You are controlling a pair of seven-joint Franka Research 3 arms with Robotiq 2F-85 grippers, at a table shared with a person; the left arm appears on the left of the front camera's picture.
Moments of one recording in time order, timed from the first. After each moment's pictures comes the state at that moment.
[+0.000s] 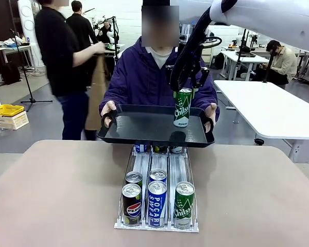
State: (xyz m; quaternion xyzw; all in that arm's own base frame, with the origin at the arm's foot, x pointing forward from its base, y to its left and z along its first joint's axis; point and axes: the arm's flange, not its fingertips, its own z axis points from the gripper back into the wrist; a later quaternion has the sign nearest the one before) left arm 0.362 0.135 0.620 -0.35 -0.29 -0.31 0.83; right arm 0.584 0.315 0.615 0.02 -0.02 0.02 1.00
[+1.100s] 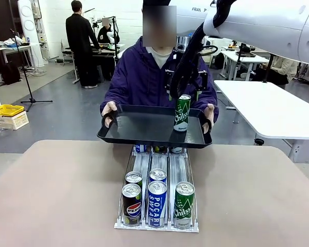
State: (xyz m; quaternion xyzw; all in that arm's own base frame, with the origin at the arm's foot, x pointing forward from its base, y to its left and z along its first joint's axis) left arm 0.362 0.135 0.620 -0.35 -0.29 -0.31 0.83; right arm 0.602 0.317 0.592 0.01 -0.02 0.03 1.00
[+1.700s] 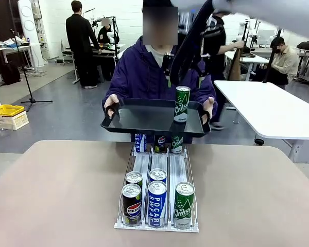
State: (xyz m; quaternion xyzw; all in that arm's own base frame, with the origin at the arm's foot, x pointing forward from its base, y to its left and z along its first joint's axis) left arm 0.362 0.135 0.620 -0.35 -0.29 -0.31 0.83; right arm 0.540 0.322 0.662 0.01 -0.05 0.02 1.00
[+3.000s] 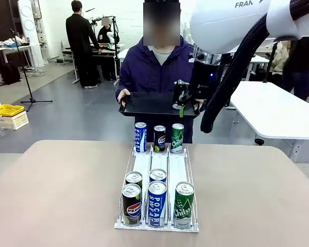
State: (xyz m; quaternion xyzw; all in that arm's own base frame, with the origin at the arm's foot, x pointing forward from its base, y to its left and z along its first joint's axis) left arm 0.362 0.135 0.620 -0.35 -0.29 -0.31 0.83; right arm 0.426 0.285 0.594 0.03 -0.09 0.01 1.00
